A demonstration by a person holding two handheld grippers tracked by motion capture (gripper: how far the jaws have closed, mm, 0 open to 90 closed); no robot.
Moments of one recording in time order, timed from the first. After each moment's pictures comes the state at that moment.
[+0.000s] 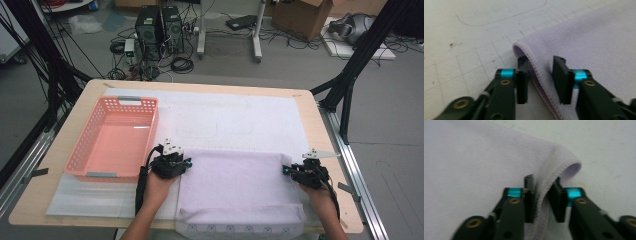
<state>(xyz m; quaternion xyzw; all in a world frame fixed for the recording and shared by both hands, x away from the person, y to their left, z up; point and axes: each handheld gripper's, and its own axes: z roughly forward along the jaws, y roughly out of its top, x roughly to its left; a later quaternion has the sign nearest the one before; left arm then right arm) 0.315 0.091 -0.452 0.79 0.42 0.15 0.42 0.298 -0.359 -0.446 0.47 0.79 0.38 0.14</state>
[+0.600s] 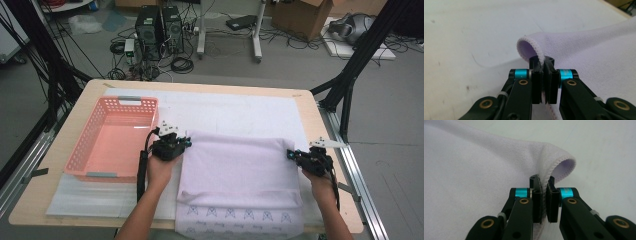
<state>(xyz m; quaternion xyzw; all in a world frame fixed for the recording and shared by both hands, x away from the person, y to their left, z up) 0.358 0.093 -0.413 0.73 0.46 0.17 0.48 0.324 -0.370 -0.426 0.47 0.75 0.43 0.17</state>
